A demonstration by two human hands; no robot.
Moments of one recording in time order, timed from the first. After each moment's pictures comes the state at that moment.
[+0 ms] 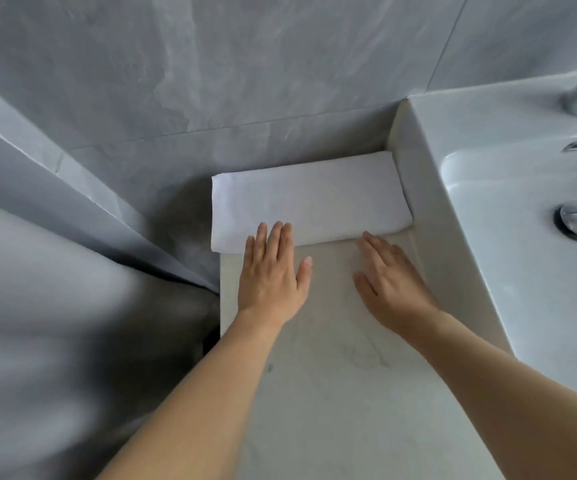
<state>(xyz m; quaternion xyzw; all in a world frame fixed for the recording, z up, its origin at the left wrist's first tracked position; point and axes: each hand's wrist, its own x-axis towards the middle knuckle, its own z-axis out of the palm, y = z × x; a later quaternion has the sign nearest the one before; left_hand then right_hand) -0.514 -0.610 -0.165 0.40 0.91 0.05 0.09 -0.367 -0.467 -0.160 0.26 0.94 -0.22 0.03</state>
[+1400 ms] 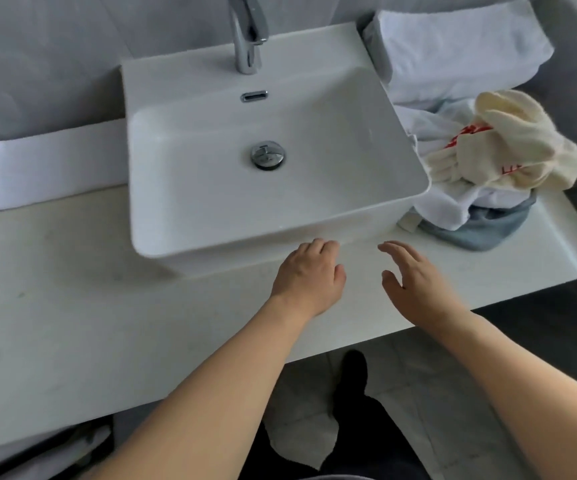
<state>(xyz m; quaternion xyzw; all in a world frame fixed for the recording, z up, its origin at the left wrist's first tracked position) -0.045 -0.374 -0.099 0.55 0.80 0.14 0.21 0.119 -0.273 -0.086 0.40 0.88 -0.26 0.00</state>
